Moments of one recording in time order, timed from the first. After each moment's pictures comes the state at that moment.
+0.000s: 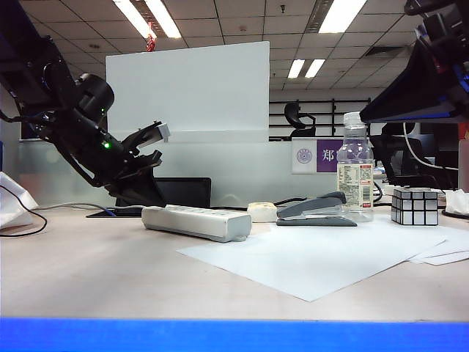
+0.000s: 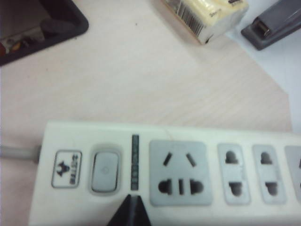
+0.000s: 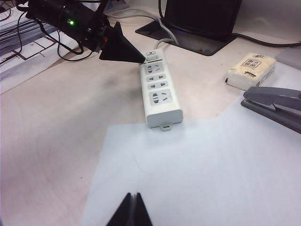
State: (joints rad) left arm -0.20 2.05 1.39 -0.09 0.51 0.26; right arm 0.26 0.93 0.39 0.24 -0.52 -0.02
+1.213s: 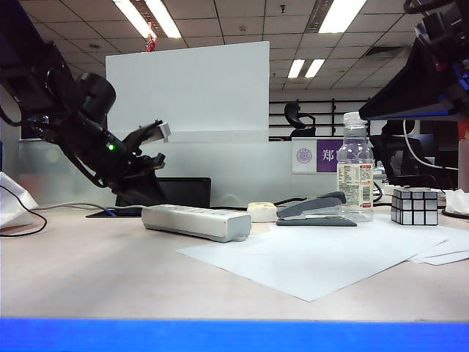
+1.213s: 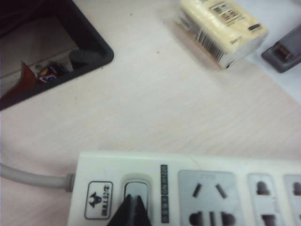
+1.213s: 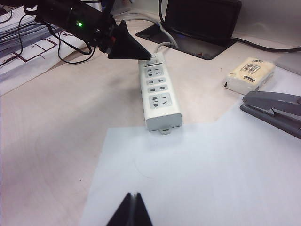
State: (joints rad) left arm -0.20 2.08 1.42 -0.02 0.47 0.25; right arm 0.26 0.93 0.39 0.25 -0.52 -0.03
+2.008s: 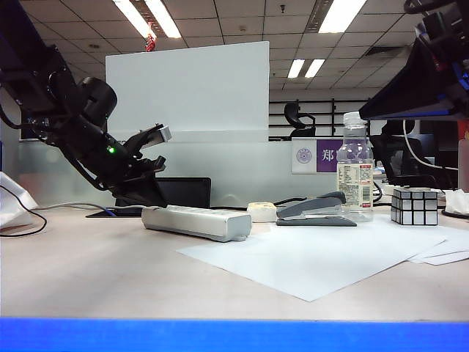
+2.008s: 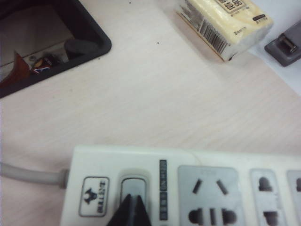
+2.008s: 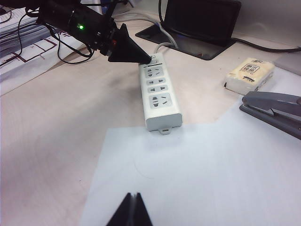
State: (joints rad) left arm -0.20 2.10 1.42 -0.04 0.48 0.25; right arm 0.26 0.93 0.39 0.25 -0.52 -0.03
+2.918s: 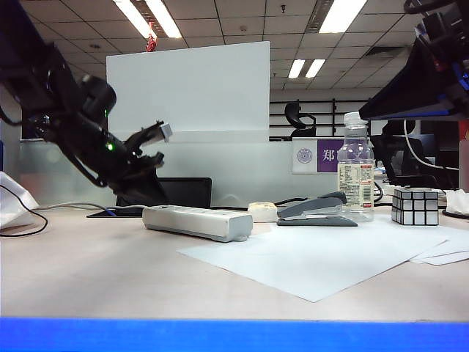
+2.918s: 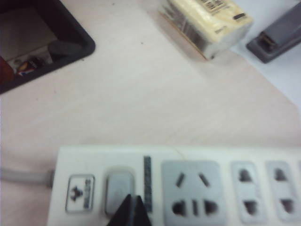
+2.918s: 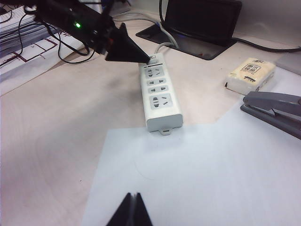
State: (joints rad) left arm -0.20 2.08 1.42 -0.07 0.52 0.27; right arm 0.26 0.93 0.39 0.25 -0.52 -0.03
